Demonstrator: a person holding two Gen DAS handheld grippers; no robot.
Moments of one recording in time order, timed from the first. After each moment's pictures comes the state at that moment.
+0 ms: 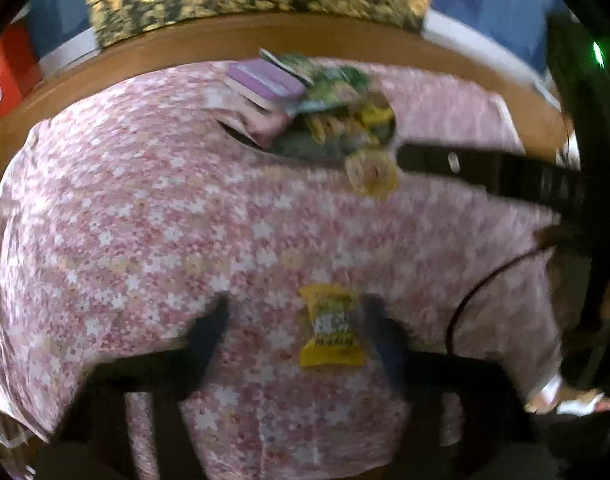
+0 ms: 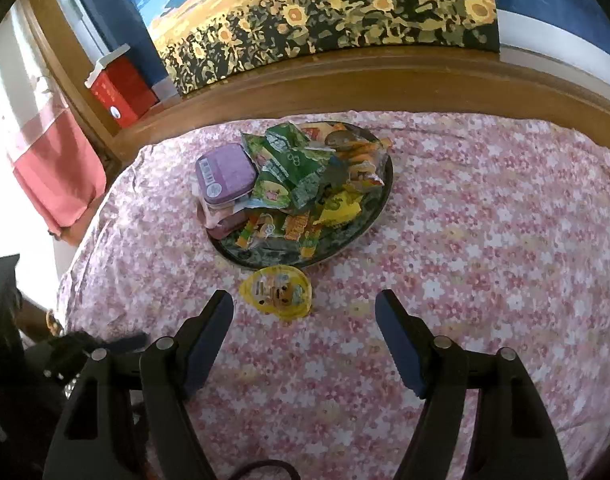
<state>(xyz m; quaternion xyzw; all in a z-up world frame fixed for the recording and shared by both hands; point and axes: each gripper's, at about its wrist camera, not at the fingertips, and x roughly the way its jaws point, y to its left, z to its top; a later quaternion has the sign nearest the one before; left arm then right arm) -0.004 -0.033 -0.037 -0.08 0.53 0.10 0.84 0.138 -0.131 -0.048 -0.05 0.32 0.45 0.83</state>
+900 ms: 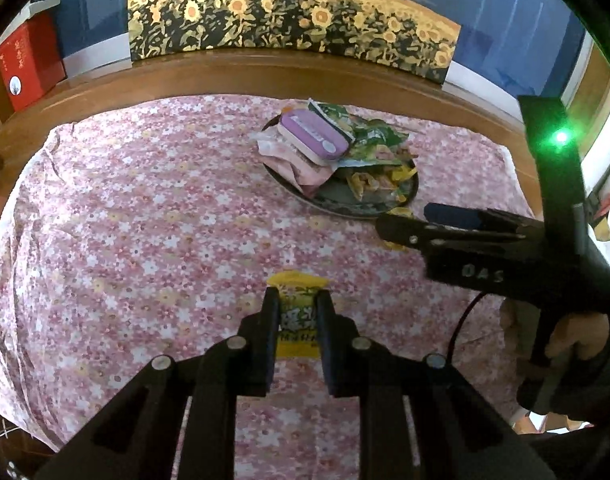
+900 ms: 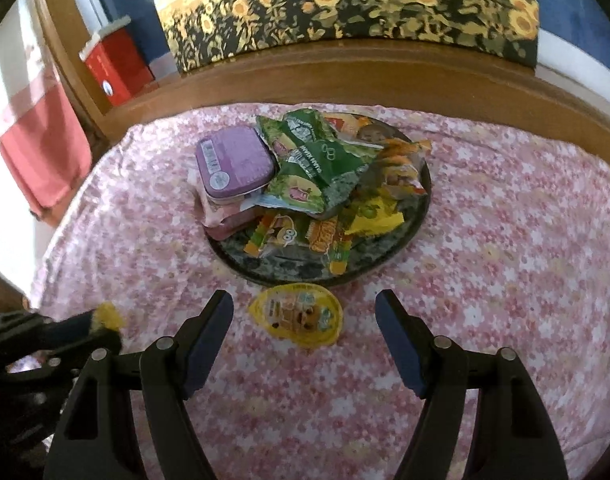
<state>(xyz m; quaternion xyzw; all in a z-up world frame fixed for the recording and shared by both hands) -0.015 0.012 -0.007 -0.13 0.47 0.12 0.87 0.131 -0.083 -0.053 -0.10 0.31 0.43 0.84</state>
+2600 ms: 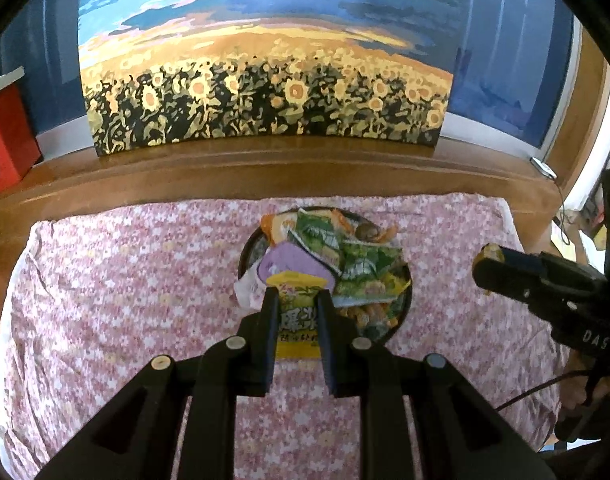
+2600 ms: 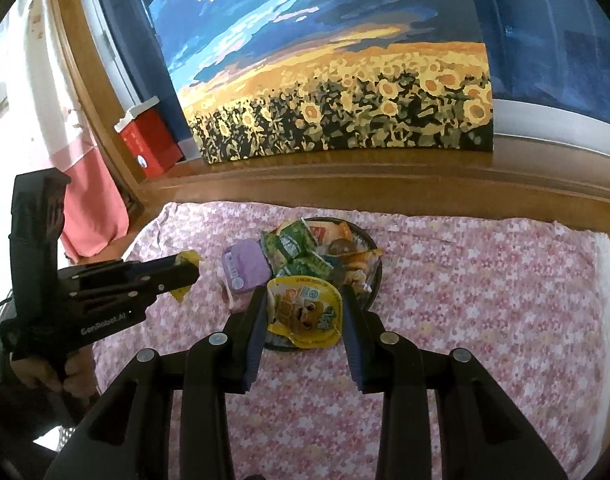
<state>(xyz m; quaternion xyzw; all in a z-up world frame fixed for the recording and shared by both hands) 0.068 0.028 0.039 -0.08 0.41 0.10 0.90 0.141 -0.158 0.017 -0.02 0.22 0.49 0.85</state>
